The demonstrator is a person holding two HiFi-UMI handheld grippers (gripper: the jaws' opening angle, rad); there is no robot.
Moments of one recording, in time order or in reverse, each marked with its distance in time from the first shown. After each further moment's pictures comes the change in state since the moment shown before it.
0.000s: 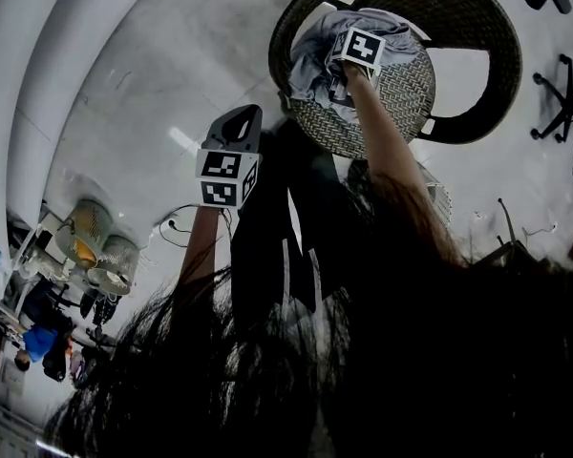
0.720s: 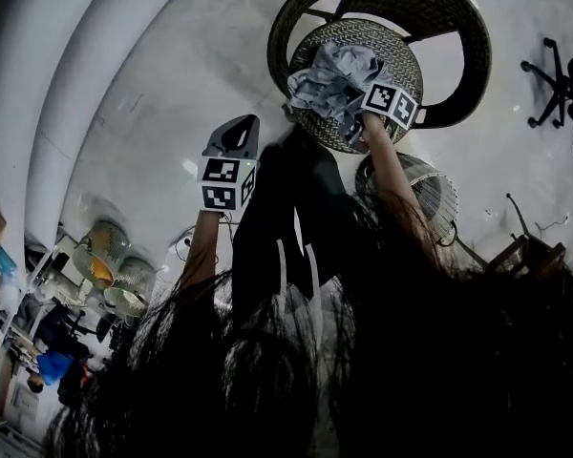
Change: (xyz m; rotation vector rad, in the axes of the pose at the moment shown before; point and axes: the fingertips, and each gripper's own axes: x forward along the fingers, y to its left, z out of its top) left arm -0.056 -0.014 0.011 0.092 -0.041 -0.018; right arm -0.108 0.012 -0.070 0.377 -0.145 0.561
